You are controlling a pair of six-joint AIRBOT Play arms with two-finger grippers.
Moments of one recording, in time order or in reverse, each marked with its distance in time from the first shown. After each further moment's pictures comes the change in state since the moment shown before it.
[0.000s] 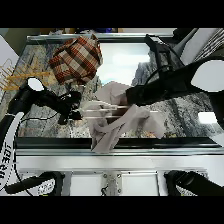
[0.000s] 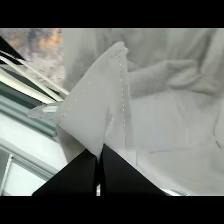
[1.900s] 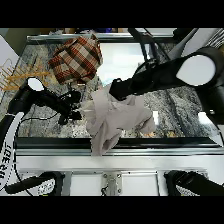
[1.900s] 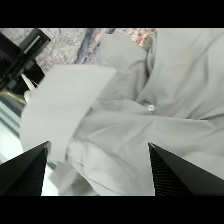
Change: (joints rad) left arm 0.000 0.000 0.000 -0.005 -0.004 0.000; right arm -0.040 -0.033 0.002 0.088 -0.157 -0.268
